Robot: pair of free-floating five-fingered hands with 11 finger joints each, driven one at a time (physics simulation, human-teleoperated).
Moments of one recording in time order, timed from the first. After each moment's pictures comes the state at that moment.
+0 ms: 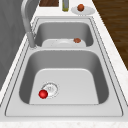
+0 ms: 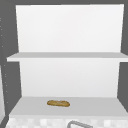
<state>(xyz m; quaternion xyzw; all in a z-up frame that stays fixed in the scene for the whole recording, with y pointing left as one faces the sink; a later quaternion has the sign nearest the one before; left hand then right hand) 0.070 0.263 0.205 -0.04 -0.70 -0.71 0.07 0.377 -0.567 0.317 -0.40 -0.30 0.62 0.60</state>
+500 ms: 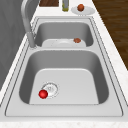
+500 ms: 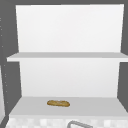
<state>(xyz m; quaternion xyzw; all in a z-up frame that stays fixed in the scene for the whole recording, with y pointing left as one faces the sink) 0.070 0.263 0.205 -0.04 -0.70 -0.71 0.07 0.376 -0.564 0.317 -0.41 -0.30 0.62 0.60</state>
